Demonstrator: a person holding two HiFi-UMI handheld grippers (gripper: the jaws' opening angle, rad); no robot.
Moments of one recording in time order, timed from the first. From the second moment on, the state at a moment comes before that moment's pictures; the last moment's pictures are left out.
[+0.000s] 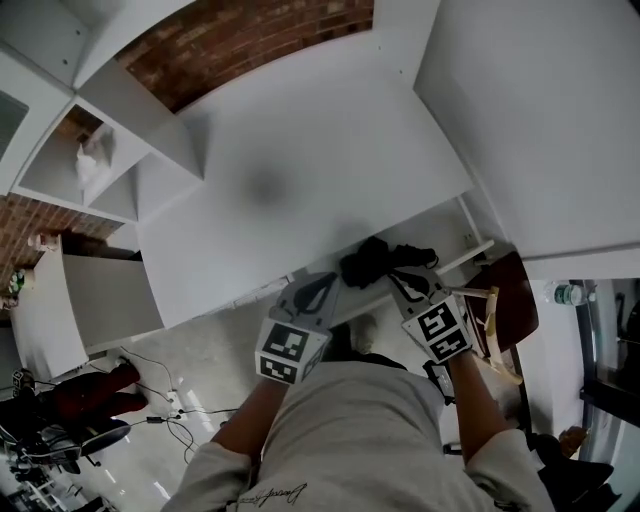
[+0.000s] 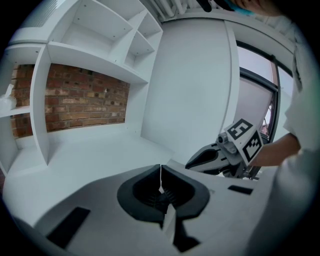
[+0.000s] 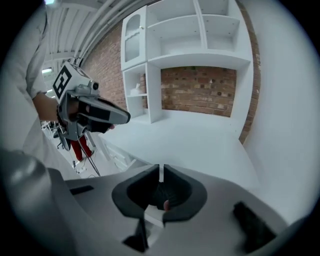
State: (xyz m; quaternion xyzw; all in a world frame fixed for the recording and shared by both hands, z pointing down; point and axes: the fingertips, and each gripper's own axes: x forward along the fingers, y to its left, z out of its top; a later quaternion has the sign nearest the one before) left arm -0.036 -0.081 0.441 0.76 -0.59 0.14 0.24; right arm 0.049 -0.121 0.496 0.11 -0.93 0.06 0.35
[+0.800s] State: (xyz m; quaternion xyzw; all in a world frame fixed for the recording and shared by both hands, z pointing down) left arm -0.025 -0.075 0.421 0.77 -0.58 0.15 0.22; right arm 0.057 -0.118 0.454 0.17 -0.94 0.12 0.28
